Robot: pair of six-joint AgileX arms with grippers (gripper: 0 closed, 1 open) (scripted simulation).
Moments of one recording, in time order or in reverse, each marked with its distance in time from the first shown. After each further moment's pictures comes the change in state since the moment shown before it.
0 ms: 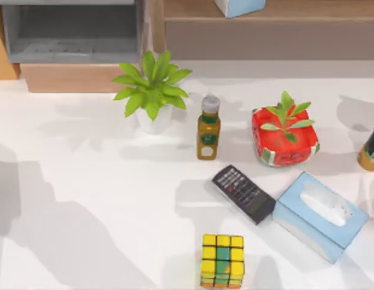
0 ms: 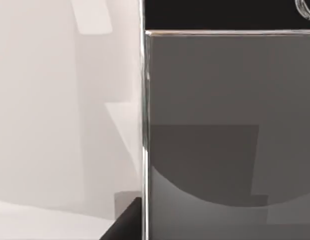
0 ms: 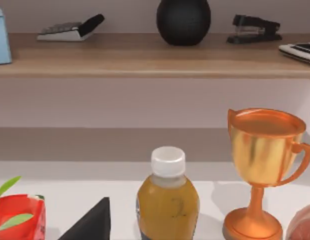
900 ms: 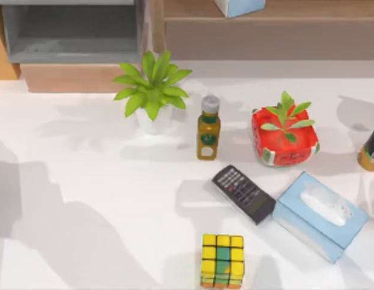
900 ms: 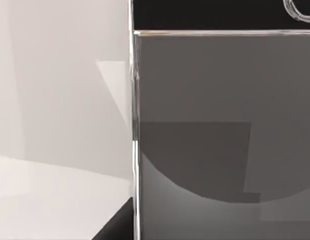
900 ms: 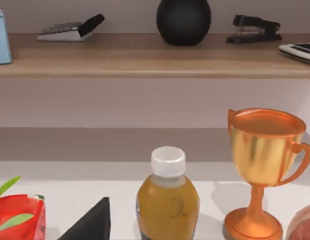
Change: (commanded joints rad) left arm -0.003 -0.047 0.035 -0.079 0.006 -0.003; right arm 0.000 0.000 0.000 0.000 0.000 0.000
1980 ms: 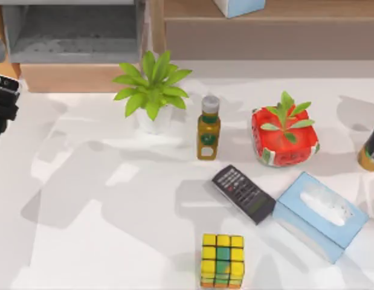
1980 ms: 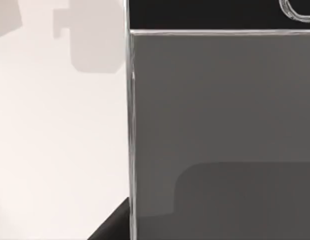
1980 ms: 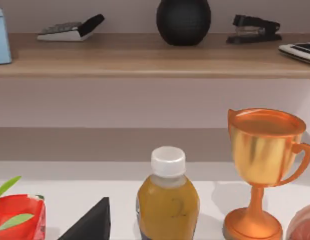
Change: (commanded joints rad) left arm -0.290 -0.295 0.118 -0.092 0.033 -0.208; right arm 0.000 0.000 0.000 0.000 0.000 0.000
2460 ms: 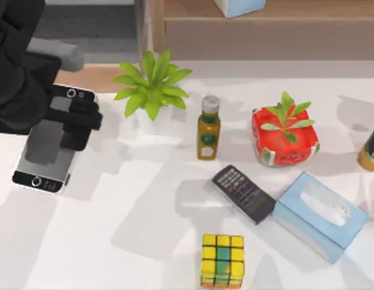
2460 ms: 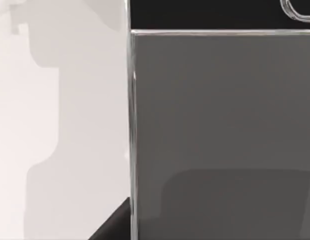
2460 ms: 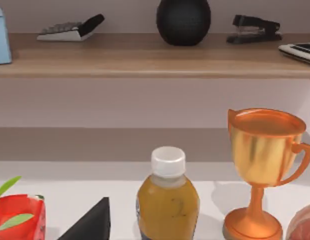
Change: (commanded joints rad) left arm -0.347 -0.090 -0.039 -0.071 0.008 -0.387; right arm 0.000 0.000 0.000 0.000 0.000 0.000
